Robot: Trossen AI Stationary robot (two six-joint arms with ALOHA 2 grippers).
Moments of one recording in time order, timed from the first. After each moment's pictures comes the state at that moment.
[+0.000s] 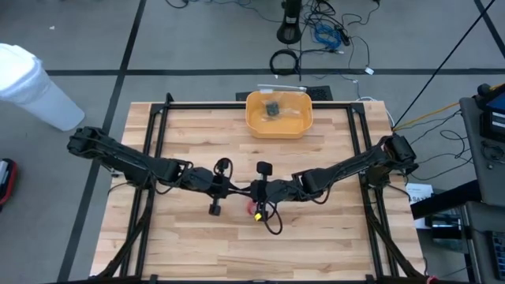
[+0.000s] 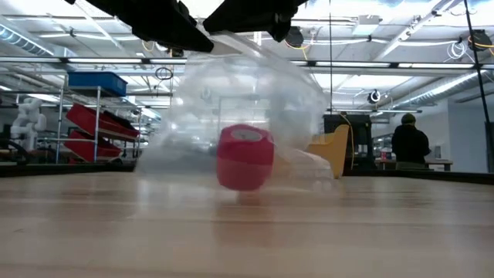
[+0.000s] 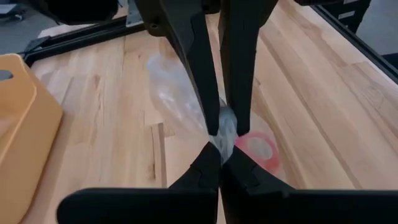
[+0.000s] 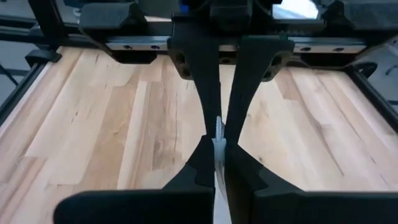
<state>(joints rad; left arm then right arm) -0.27 1.30 0.78 0.00 -0.16 0.12 0.29 1.75 1.25 -0.01 0.35 0.08</state>
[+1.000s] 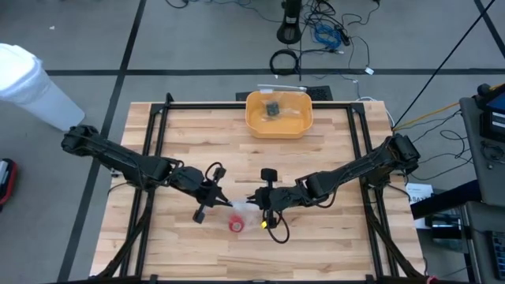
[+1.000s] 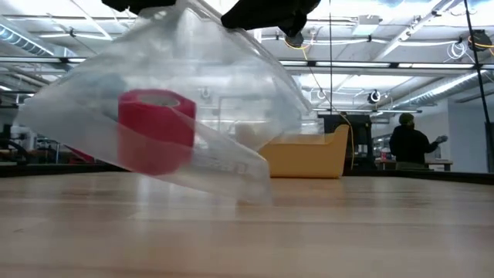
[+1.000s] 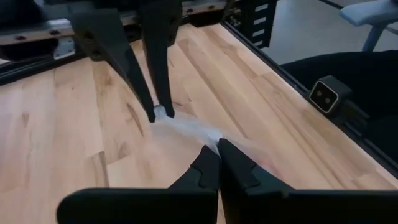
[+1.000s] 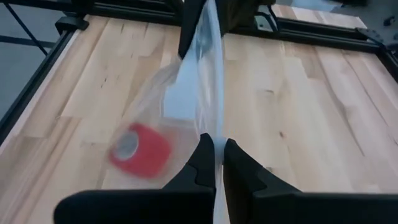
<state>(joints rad) -0.32 1.20 0.78 -0.06 0.08 0.17 0.33 1.71 1.25 -0.17 0.34 0.11</state>
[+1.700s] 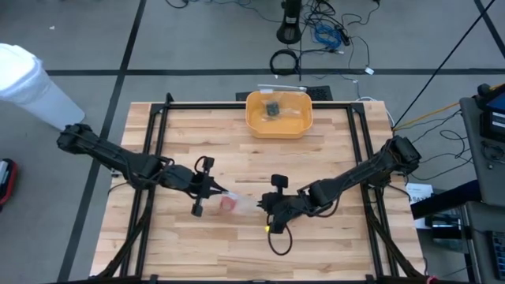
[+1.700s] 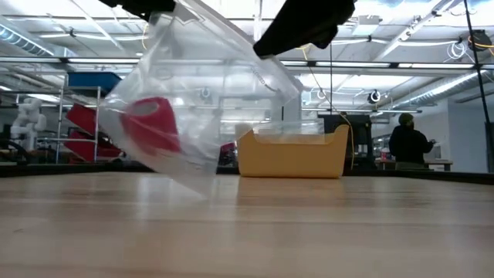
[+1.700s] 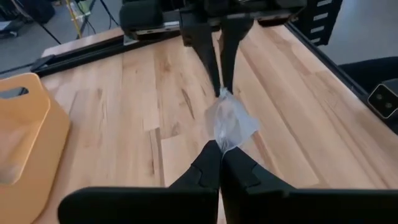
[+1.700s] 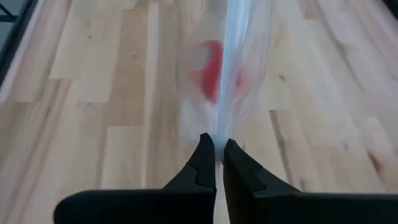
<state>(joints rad) -0.34 1.08 0.78 -0.18 -0.18 0.11 0.41 1.72 1.25 -0.35 0.41 0.31</state>
